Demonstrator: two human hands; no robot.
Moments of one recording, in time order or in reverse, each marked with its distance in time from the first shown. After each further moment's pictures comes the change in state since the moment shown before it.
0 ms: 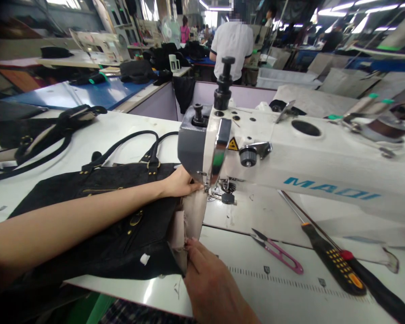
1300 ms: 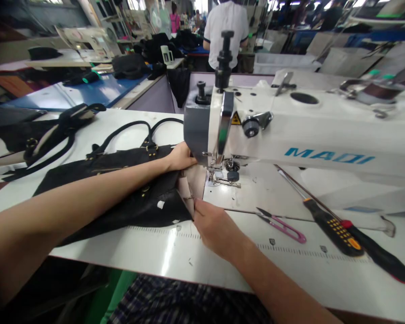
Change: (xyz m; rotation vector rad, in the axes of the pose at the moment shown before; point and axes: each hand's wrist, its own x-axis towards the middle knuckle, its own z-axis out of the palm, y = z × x) left_hand 0.018 -0.025 -0.018 0.112 -0.036 -0.082; right_hand 0.029 0.024 0.004 -0.162 0.009 -0.113
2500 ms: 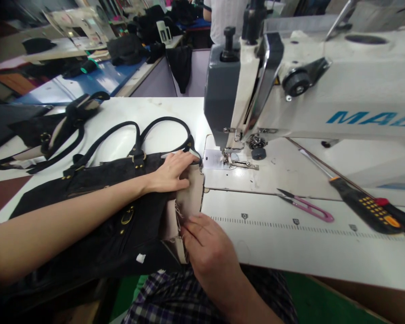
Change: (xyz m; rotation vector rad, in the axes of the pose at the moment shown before) left_hand -0.107 0.009 -0.011 0.044 -0.184 0.071; right_hand -0.007 -0.084 0.039 0.109 0.228 0.231
